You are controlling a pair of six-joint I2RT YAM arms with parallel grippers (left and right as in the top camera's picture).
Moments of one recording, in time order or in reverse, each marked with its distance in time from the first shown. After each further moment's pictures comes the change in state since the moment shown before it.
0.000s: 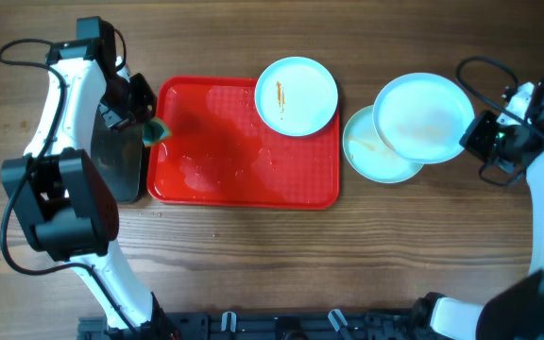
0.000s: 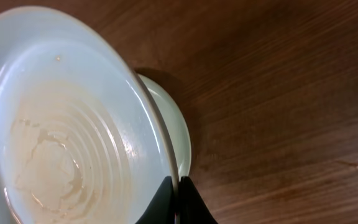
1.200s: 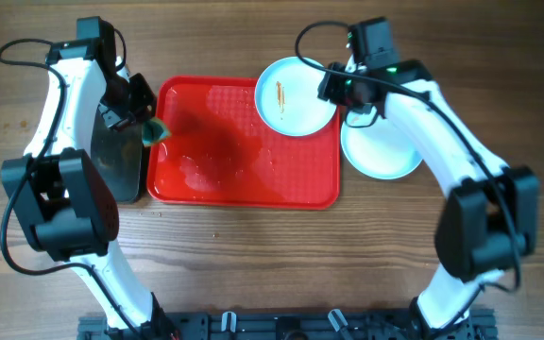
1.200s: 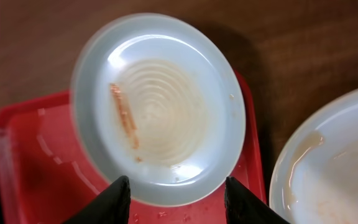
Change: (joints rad) left arm 0.000 0.000 0.000 0.000 -0.007 0.000; right arm 0.673 0.424 0.339 0.174 0.140 0.401
